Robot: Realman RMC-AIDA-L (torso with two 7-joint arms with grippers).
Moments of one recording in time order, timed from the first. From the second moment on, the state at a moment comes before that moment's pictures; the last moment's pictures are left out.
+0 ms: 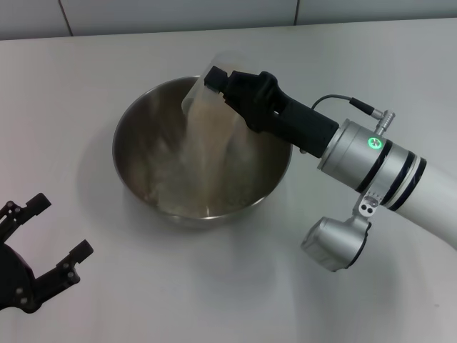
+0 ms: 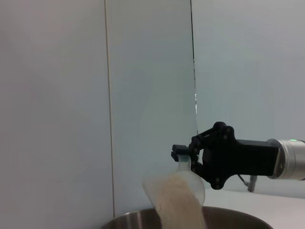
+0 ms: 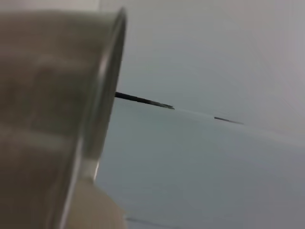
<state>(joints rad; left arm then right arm) -0.10 -2.06 0.57 0.35 1.69 1.83 -0.57 0.66 2.09 0.48 0.23 -2.55 -1.29 -1.44</state>
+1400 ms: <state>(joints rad) -0.12 -2.06 0.58 0.36 1.71 1.80 -0.58 0.64 2.09 0.47 0.28 -2.56 -1.31 -1.79</state>
